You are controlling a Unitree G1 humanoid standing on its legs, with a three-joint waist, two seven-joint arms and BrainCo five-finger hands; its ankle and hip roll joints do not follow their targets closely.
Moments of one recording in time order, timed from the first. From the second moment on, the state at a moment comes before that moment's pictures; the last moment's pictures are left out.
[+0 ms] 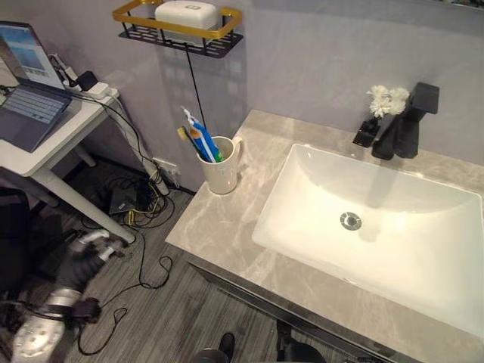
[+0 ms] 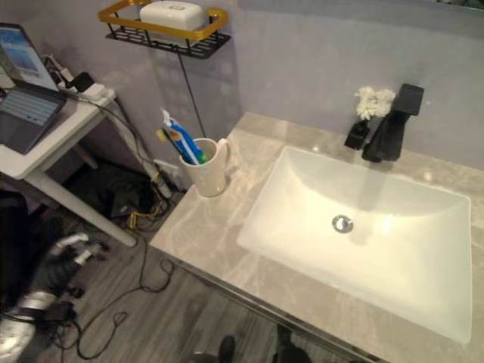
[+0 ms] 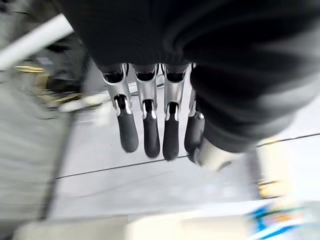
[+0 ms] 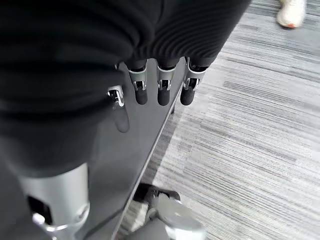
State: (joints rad) left arm 0.48 0.70 0.27 -0.16 -0.71 -0.21 -0.13; right arm 0.20 -0.34 0.10 1.08 0.17 -0.08 -0.05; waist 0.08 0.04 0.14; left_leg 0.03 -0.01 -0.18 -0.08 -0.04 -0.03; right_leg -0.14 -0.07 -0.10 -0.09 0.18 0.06
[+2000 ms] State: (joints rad) left arm 0.02 0.73 -0.02 -0.02 -0.76 -0.24 -0.01; right arm 0.06 -0.36 0.23 1.05 0.06 -0.10 -0.11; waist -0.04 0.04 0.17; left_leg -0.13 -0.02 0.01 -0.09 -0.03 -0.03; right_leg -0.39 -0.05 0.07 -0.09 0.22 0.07
